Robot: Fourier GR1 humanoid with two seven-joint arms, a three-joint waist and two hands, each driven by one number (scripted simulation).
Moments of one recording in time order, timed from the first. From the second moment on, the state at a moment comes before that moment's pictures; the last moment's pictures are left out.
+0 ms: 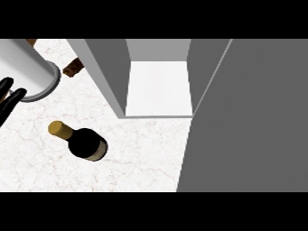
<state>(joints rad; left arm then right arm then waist) -0.10 0.29 0.16 -2.28 0.63 -0.08 0.55 0.08 -0.06 0.48 -2.50 0.02 -0.18 0.53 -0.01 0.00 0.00</state>
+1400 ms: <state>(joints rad) 0.03 0.19 0.13 -1.87 0.36 -0.31 0.15 -0.07 -0.18 0.55 -2.51 0.08 -0.37 0.64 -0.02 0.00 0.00</state>
